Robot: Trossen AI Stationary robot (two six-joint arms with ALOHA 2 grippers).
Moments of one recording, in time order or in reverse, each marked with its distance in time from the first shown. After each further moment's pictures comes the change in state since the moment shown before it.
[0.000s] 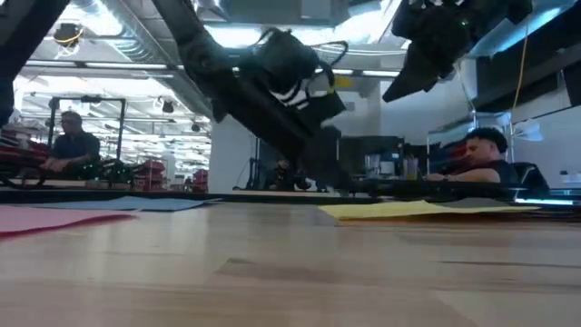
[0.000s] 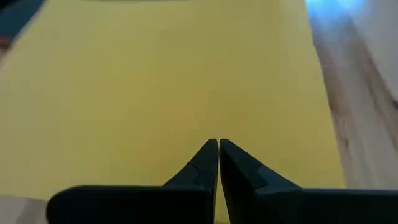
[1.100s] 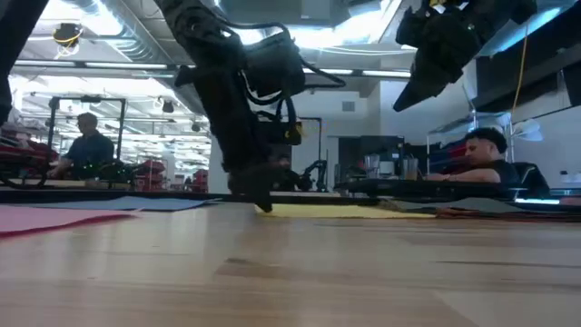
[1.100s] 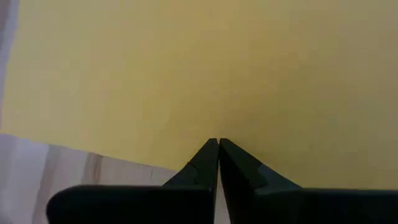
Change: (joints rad) left arm -0.064 -0.133 -0.020 -0.610 -0.364 -0.103; right arm 0.000 0.000 0.000 -0.088 0.000 0.016
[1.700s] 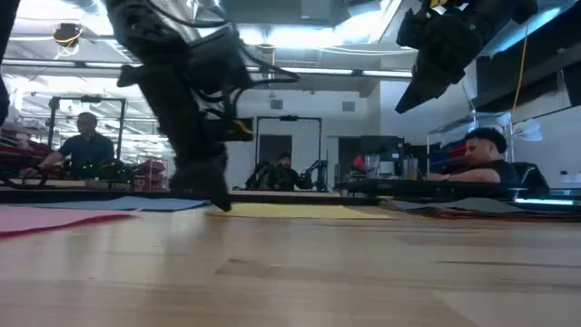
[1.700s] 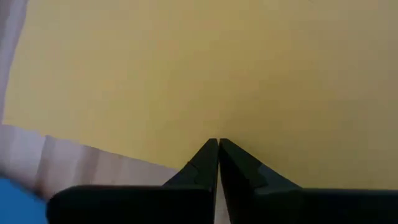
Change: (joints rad) left arm 0.014 -0.268 -0.342 0.122 0.008 0.038; right arm 0.001 0.000 0.001 -0.016 -0.012 0.014
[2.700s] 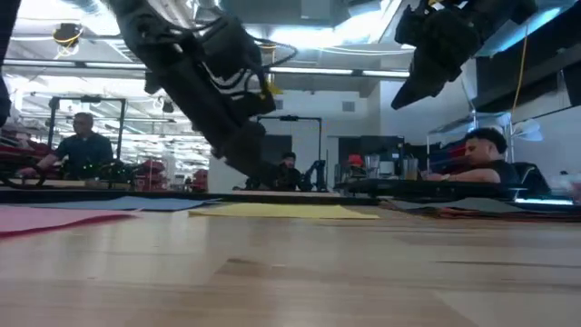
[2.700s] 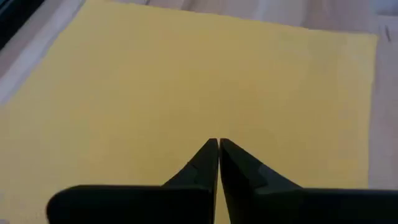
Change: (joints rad) left arm 0.082 0.085 0.072 0.329 0.155 -0.093; right arm 0.000 0.000 0.000 0.033 -0.008 0.012
